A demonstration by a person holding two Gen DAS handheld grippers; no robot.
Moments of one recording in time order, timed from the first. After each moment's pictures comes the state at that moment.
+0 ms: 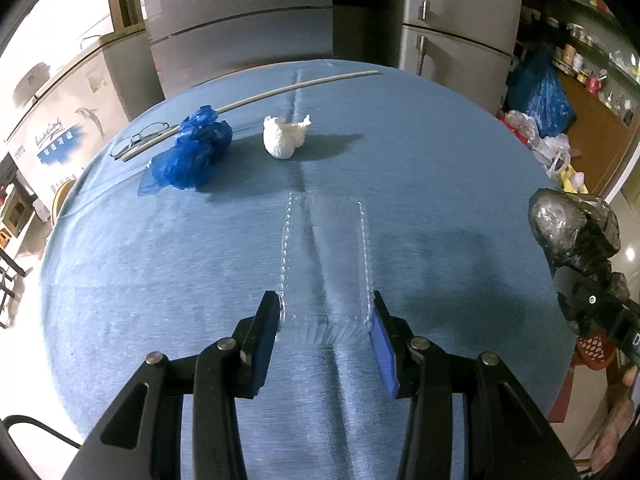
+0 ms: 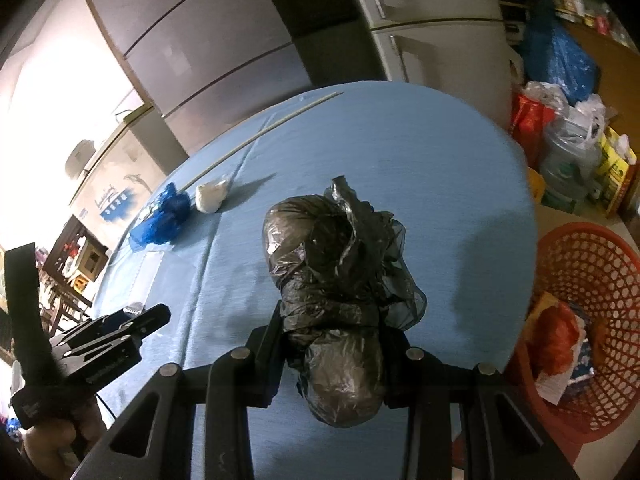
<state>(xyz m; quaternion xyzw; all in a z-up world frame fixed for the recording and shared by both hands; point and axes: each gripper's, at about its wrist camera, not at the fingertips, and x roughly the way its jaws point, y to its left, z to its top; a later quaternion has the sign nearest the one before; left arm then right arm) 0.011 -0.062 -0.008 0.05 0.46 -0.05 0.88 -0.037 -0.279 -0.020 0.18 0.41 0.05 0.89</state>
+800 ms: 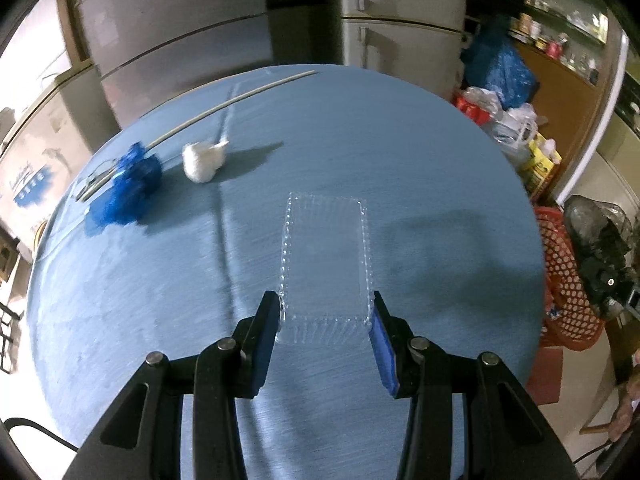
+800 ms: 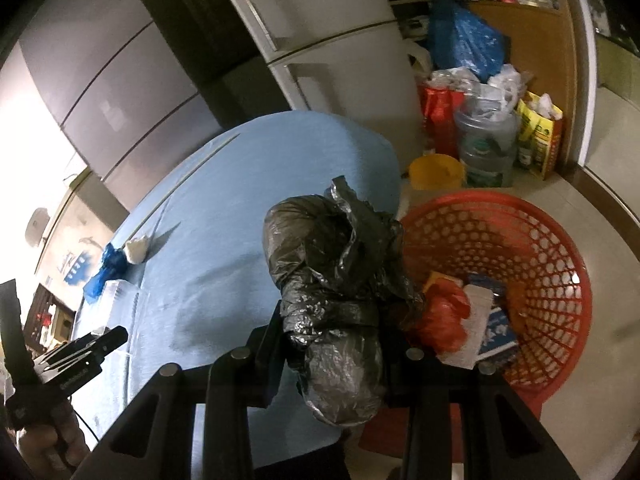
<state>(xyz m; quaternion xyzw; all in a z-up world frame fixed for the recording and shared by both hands) 0.003 -0.135 -0.004 0.10 0.46 -0.11 0.88 -0.097 -0.396 -0.026 0.24 0.39 -0.07 0.89</state>
